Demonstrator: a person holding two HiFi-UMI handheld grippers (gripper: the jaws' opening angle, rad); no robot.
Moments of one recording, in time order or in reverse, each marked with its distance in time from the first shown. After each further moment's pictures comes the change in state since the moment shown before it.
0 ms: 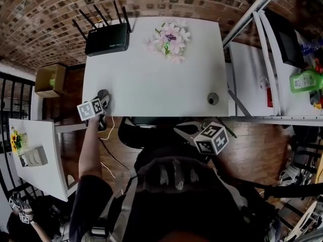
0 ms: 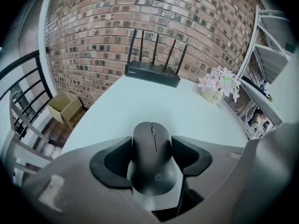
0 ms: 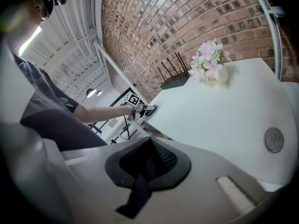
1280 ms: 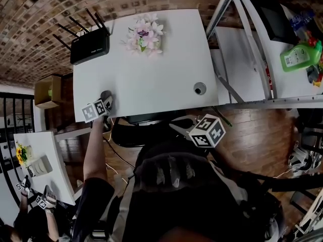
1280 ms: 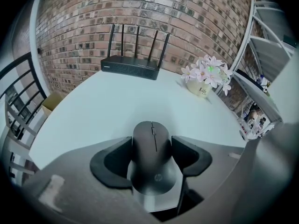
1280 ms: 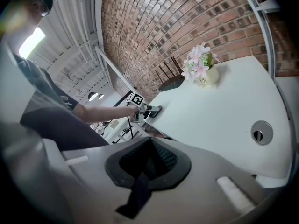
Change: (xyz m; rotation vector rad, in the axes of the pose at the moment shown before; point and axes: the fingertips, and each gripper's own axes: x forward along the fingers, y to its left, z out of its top) left arm 0.020 -0.091 -0.013 0.033 0.048 -0.033; right arm -0.038 -0.023 -0.020 0.018 -0.032 0.031
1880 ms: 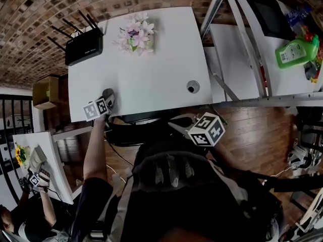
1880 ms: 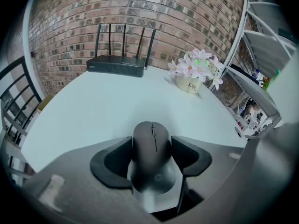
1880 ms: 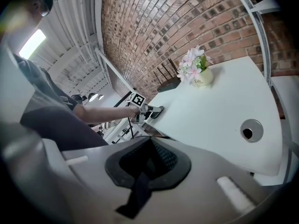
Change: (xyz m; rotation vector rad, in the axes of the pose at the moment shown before) left arm 0.010 -0.047 -0.005 0.047 0.012 -0.023; right arm -0.024 -0.014 -0.007 0.003 -0.011 -0.003
